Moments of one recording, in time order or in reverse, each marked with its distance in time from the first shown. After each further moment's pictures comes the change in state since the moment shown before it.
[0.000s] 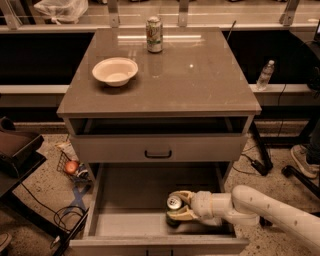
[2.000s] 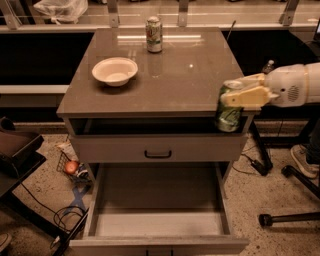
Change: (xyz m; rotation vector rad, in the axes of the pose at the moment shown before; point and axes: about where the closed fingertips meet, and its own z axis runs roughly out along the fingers) arm -0.390 -0.098 -0.251 0.152 0.031 0.221
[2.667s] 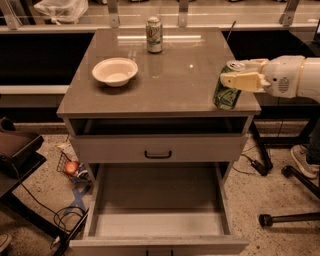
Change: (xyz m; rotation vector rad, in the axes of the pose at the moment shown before) arm -0.036 -0.045 -0.005 0.263 -0.122 -0.057
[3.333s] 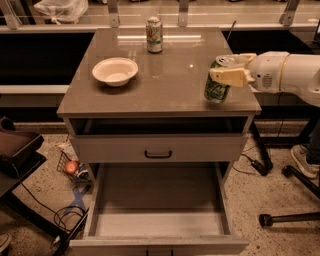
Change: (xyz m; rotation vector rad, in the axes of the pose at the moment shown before) arm -0.011 -0.010 0.030 0.056 -0.020 -0.065
